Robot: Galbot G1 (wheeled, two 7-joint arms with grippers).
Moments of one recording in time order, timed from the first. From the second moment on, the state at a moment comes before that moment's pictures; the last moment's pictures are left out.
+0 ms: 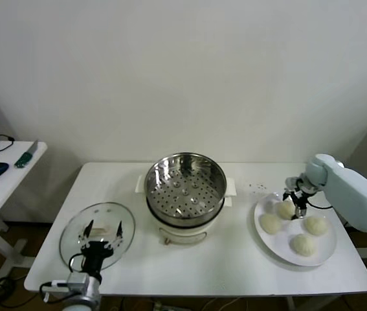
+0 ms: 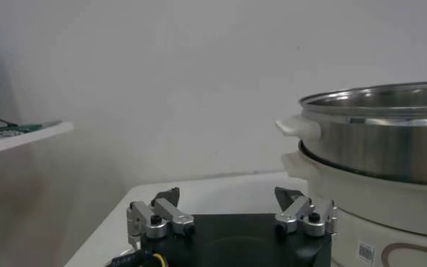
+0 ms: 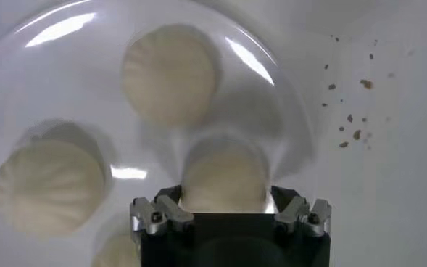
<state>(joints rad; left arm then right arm) 1.54 -1.48 -0.61 -1.91 -0.01 0.01 0.01 0.01 0.88 -0.76 0.72 -0.27 0.09 -1.12</state>
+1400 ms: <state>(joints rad) 1.60 -1.47 -0.62 -1.92 -0.02 -0.01 0.01 0.59 1.21 -1.13 0.91 -0.24 0.49 -1.18</state>
